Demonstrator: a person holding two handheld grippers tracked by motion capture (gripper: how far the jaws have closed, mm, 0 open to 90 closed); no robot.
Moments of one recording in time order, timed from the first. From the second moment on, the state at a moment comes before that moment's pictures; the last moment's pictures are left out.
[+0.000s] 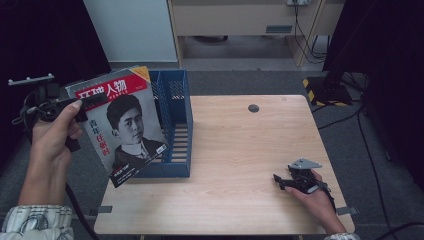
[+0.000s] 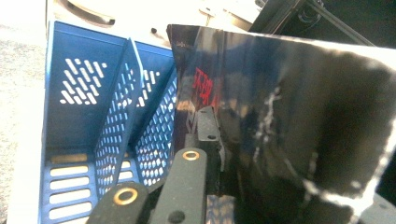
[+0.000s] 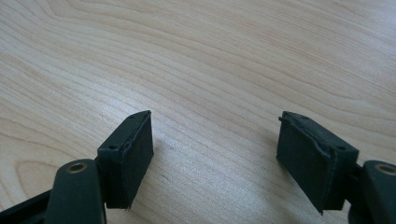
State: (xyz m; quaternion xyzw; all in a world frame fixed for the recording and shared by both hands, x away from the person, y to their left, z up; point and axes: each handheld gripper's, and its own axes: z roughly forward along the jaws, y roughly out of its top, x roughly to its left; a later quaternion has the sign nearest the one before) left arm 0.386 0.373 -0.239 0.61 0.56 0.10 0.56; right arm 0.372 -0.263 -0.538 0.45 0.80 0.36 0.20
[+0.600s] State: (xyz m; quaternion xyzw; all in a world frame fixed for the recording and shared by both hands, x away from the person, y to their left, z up) left arm 0.376 0.398 -0.244 0.59 0.57 0.11 0.56; right arm 0.372 -0.262 -0.537 0.45 0.80 0.36 0.20
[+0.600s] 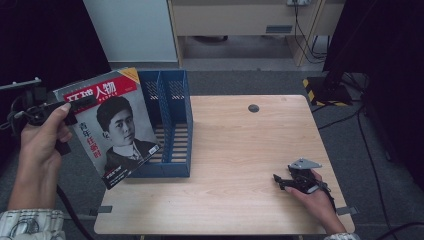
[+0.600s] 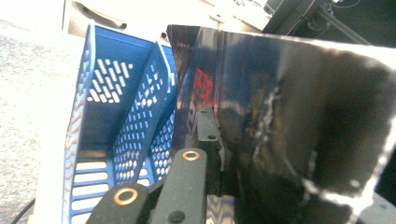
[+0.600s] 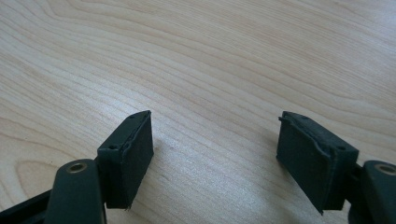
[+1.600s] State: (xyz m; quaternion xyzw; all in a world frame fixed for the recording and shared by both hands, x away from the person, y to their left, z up) left arm 0.367 0.432 -0.248 0.58 0.59 0.13 0.54; right arm 0.372 -0.262 -0.537 0.45 0.80 0.36 0.20
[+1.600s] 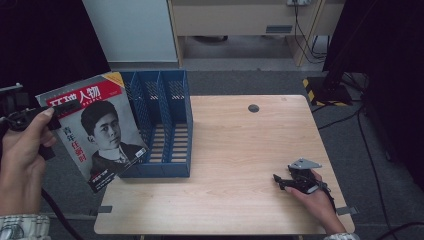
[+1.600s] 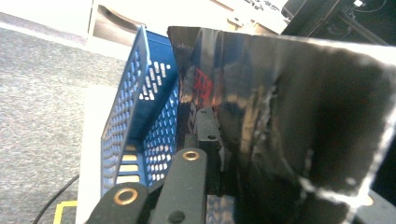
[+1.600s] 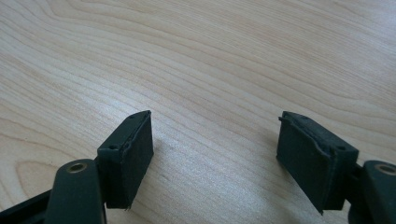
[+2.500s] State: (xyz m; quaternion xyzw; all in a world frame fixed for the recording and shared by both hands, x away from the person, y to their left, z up) left arm 0.398 0.455 -0.251 0.58 0.60 0.16 0.52; right arm 0.370 -0.261 -0.537 0.45 0.79 0.36 0.20
